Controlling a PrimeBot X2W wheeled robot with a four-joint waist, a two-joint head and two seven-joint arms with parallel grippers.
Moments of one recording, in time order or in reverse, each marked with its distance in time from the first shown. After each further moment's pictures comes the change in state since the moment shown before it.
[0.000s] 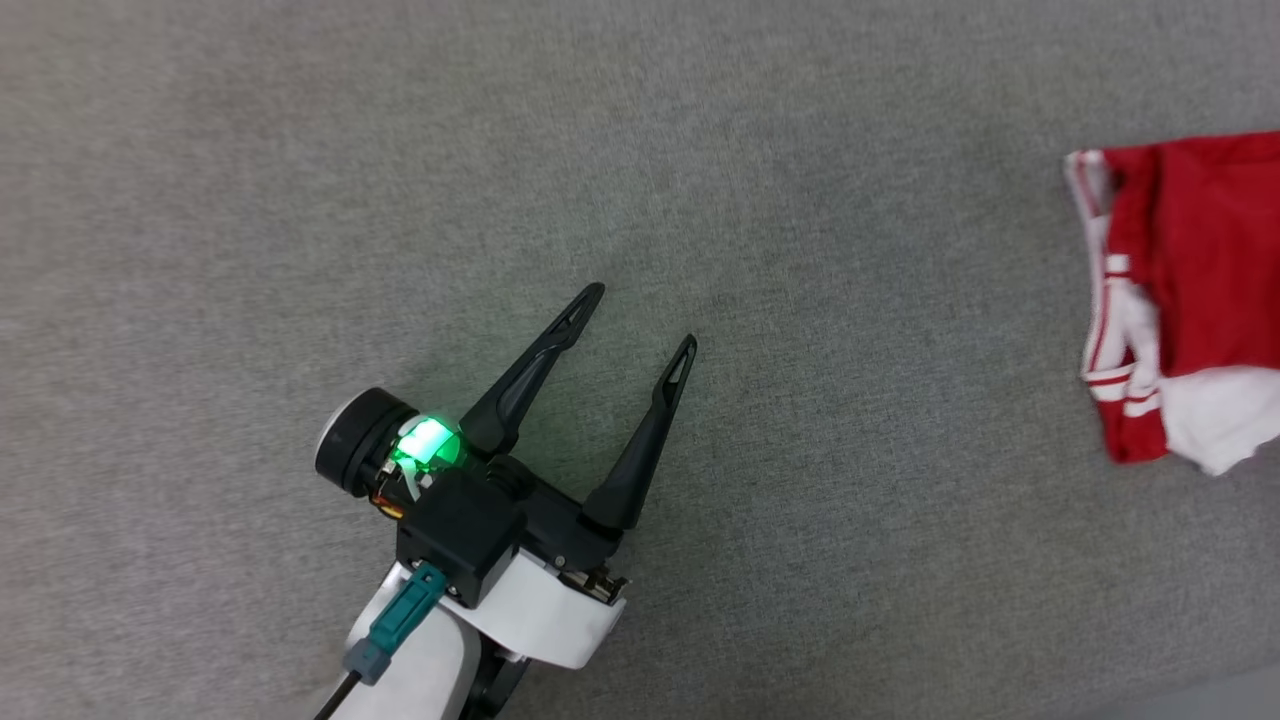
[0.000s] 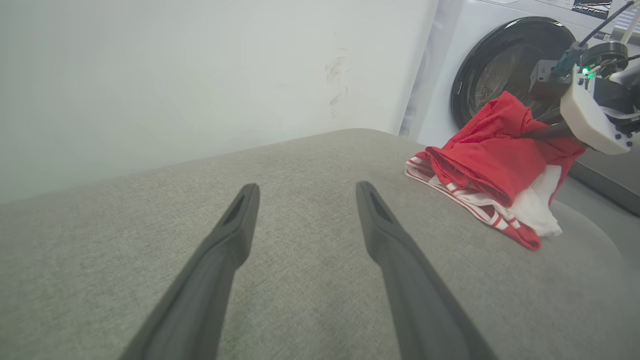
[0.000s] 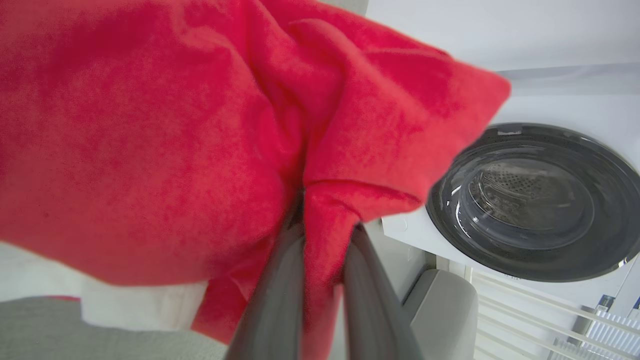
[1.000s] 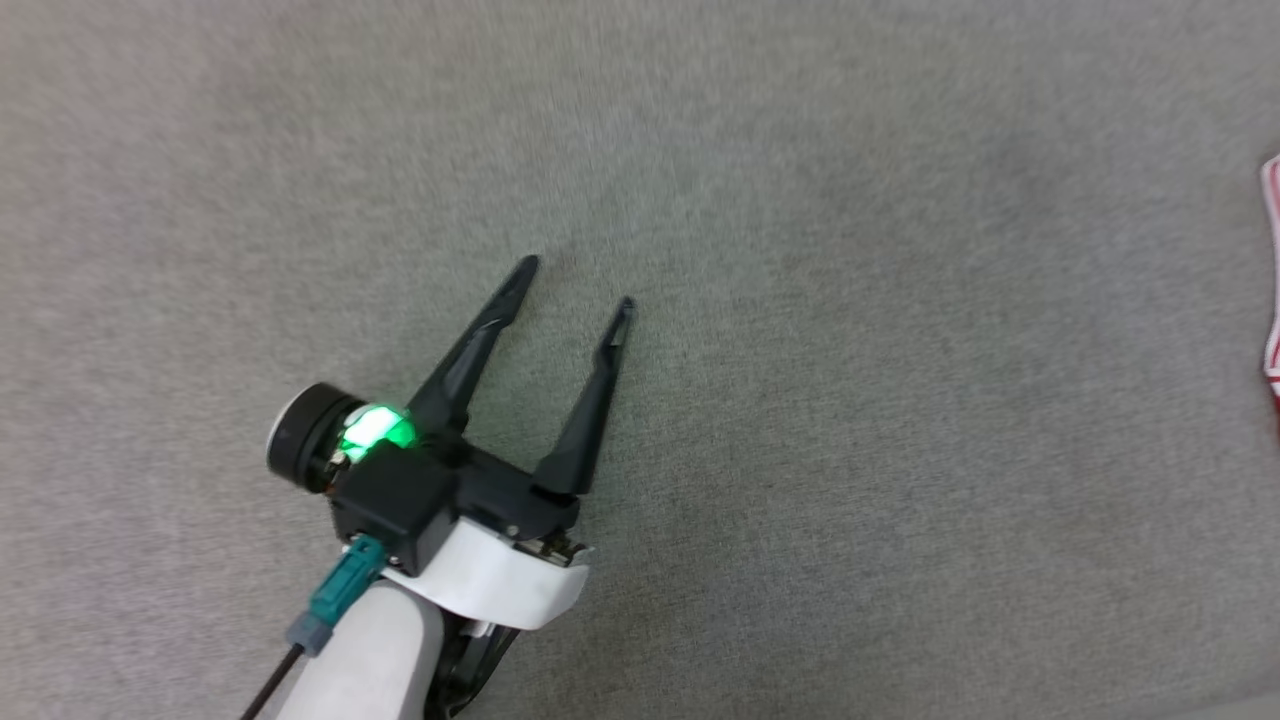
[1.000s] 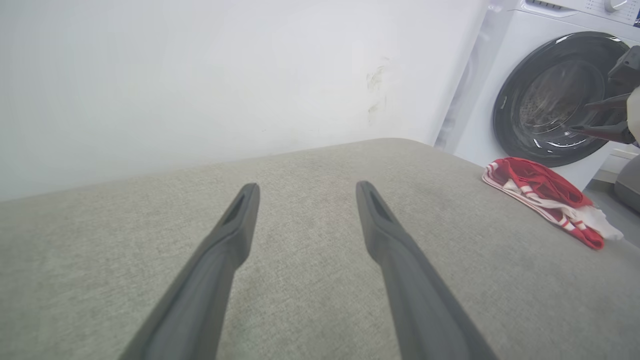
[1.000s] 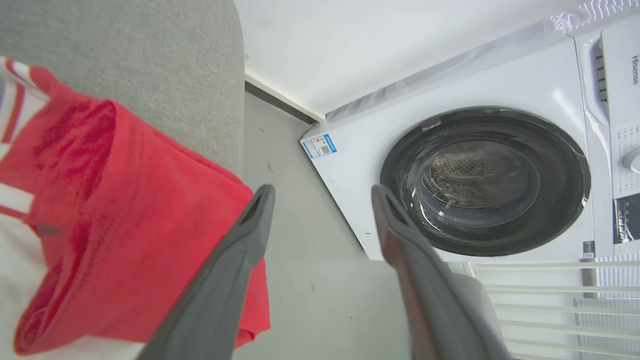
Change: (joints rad) left arm -0.004 -0.020 0.077 0.013 -0.036 0.000 0.000; right arm -0.068 0.146 -0.370 0.263 -0.210 0.000 -0.360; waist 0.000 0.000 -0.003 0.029
